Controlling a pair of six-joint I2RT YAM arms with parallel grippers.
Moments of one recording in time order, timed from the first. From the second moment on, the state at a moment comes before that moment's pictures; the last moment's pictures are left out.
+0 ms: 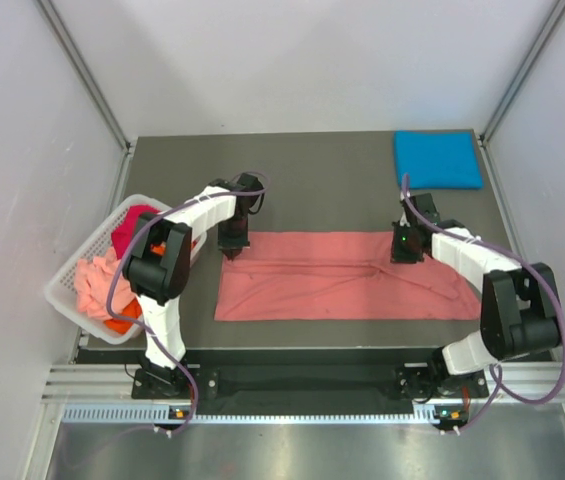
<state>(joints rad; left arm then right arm) -0.40 1.97 1.43 -0.96 -0.24 -0.46 0.21 1.49 0.84 -0.44 -0.02 0.30</state>
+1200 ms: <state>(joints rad) -0.40 1.98 1.40 -0.96 -0.28 -0.46 0.25 1.36 0.75 -0.49 0.21 0.67</state>
